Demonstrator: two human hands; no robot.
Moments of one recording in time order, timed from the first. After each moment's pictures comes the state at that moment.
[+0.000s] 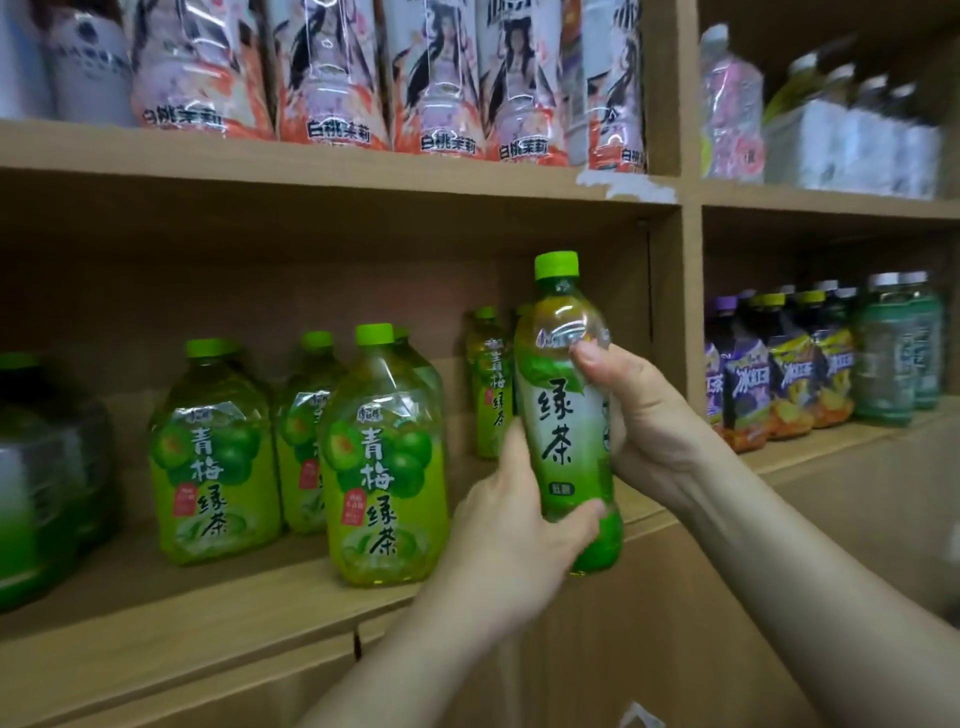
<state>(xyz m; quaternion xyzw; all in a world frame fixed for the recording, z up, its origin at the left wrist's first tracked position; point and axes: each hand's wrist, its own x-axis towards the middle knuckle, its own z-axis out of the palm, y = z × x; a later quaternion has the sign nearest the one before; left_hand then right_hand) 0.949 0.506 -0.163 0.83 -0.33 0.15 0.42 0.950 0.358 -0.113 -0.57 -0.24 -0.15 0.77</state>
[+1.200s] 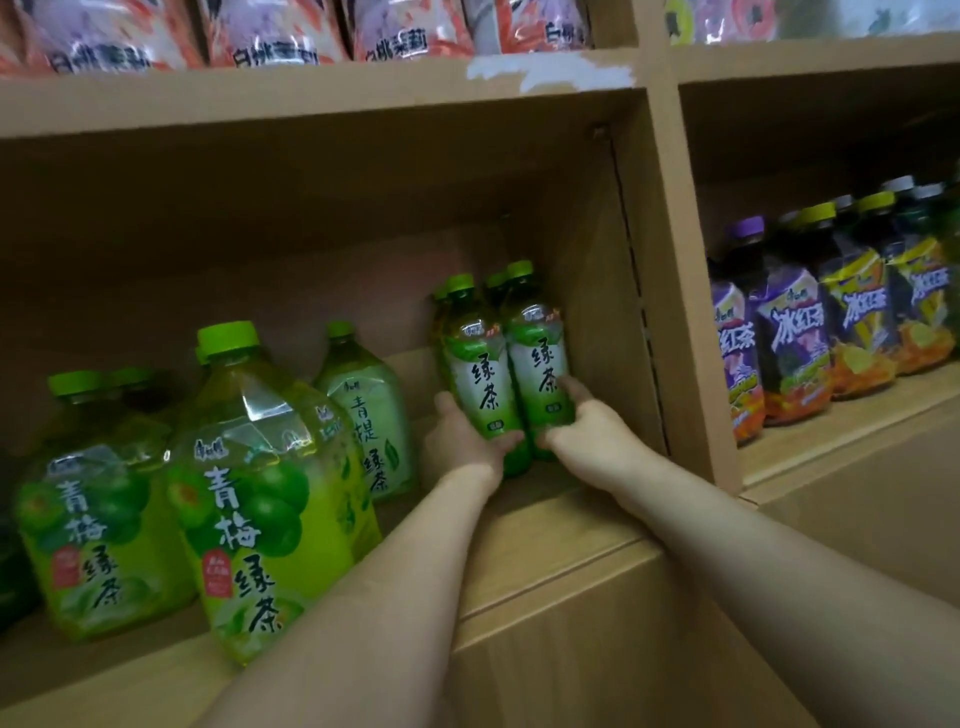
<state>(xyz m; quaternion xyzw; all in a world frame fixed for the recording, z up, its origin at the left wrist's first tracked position) 1.126 0.414 -0.162 0.89 -0.06 0.23 0.40 1.067 0.300 -0.168 -0.81 0.01 -0.24 0.54</state>
